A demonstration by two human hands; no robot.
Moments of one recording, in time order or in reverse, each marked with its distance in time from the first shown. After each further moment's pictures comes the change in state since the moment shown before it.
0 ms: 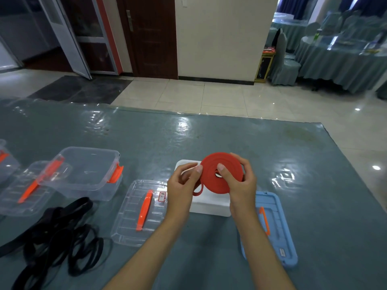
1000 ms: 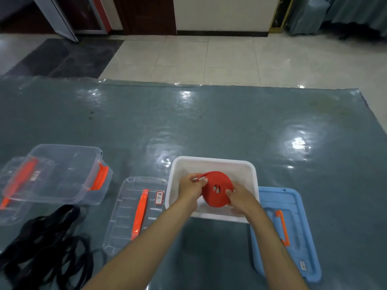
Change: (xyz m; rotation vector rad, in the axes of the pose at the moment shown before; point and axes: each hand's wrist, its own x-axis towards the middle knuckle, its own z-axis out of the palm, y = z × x) left_hand 0.146 -0.146 0.006 0.231 0.167 -0.658; right_hand 0.103 0.139 -0.024 -0.881 -0.486 0.749
